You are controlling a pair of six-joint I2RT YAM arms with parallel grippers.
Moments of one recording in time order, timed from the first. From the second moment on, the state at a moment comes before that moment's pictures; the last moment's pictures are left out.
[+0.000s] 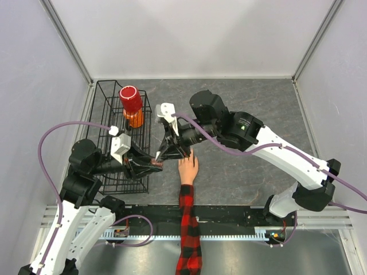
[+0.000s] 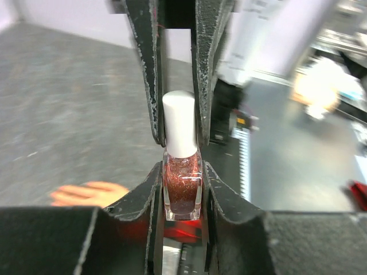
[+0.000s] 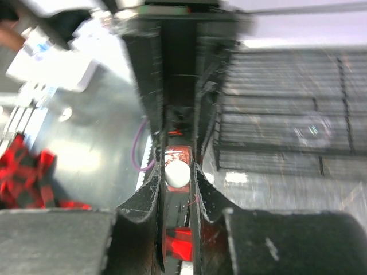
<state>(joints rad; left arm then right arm) -0.36 0.53 0.83 -0.34 1.04 -0.13 1.05 1.51 1.77 -0.66 -0.68 -0.07</state>
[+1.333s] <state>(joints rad) -0.36 0.53 0.87 -0.36 0.73 -0.06 1.01 1.50 1.78 -0.55 -0.33 0.38</state>
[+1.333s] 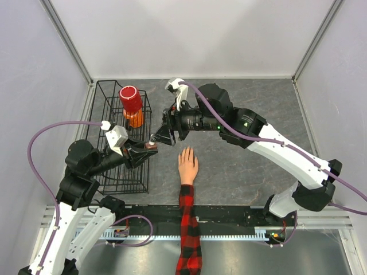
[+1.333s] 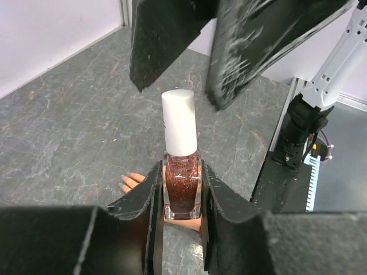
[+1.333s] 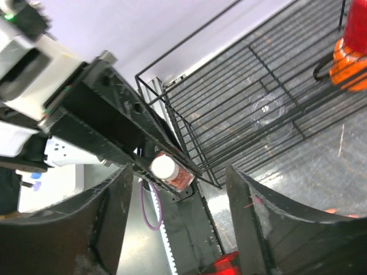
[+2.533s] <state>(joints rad) -0.35 0.55 0.86 -0.37 0.83 -0.06 1.03 1.52 1.75 -0.55 -0.45 0.24</state>
